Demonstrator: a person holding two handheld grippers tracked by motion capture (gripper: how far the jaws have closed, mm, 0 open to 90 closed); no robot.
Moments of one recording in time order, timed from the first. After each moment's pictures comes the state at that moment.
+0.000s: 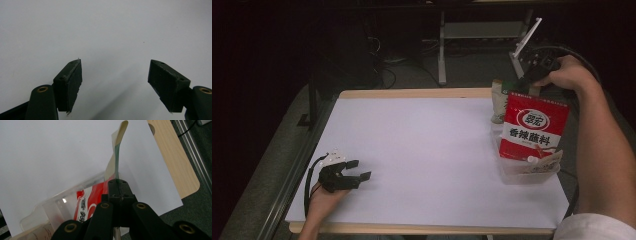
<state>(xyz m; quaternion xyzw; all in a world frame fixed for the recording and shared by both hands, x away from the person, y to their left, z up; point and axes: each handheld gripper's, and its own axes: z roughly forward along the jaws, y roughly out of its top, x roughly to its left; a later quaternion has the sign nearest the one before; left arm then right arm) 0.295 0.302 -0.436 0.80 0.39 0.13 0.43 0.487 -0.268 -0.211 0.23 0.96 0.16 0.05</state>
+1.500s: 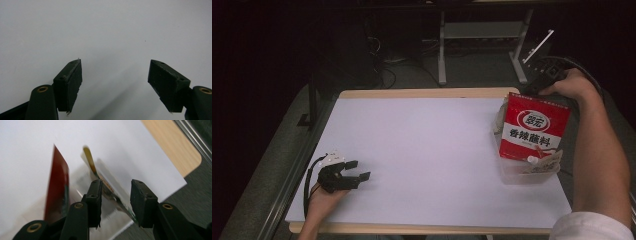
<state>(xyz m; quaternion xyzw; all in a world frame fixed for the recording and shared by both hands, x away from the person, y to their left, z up) 0.294 0.305 -0.438 0.80 0.40 0.13 0.43 0.500 -0.306 -0.249 0.34 0.92 0.17 0.05</state>
